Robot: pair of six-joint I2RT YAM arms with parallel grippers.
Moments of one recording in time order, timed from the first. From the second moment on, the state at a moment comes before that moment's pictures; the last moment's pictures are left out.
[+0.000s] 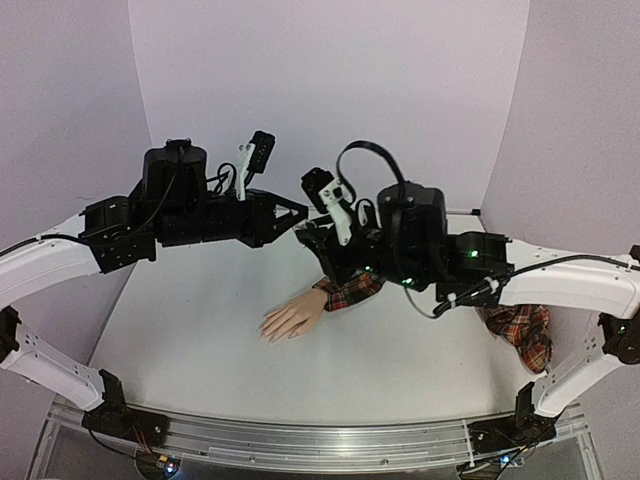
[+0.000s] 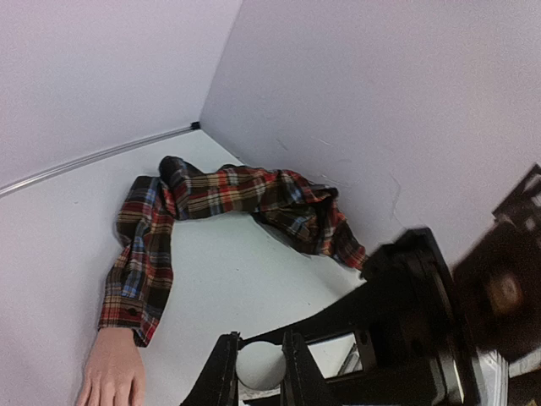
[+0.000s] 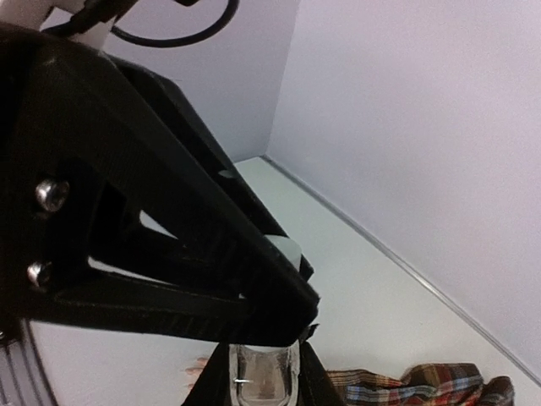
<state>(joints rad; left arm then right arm) -1.06 1.27 1.29 -0.24 0.04 -0.41 1.22 1.48 1.32 -0.07 0.35 -0.11</state>
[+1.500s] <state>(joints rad) -1.09 1.28 1.32 -0.31 -0.03 -0.46 1.25 1.47 1.30 -0.01 0.44 -0.09</state>
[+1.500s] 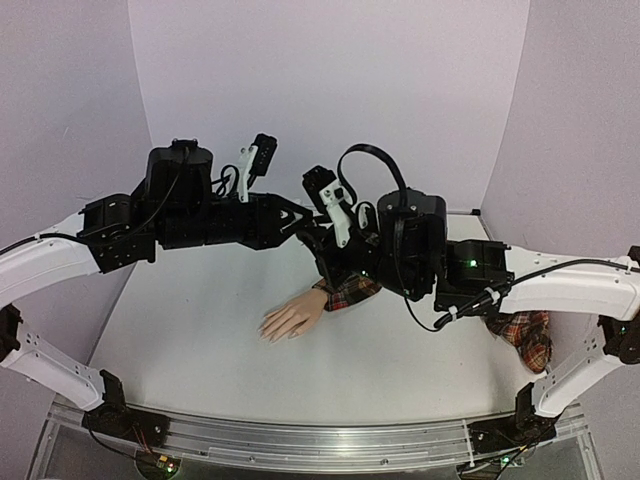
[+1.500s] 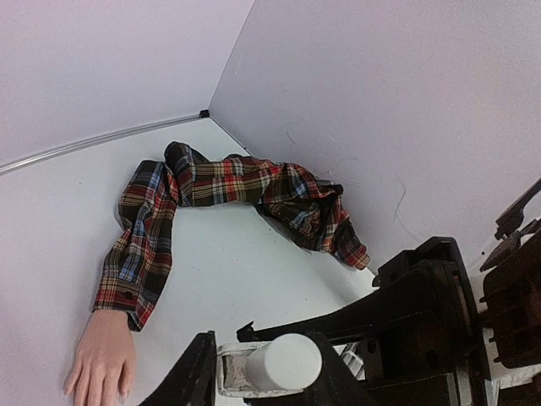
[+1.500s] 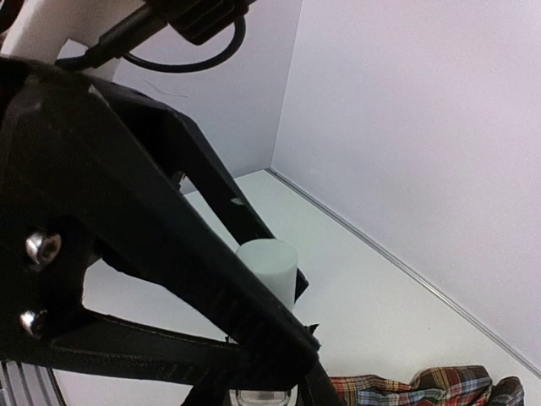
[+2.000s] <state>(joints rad) -1.09 1.27 1.32 -0.28 -0.06 -0.50 1.27 1.50 1.33 -0.03 0.48 -0.12</state>
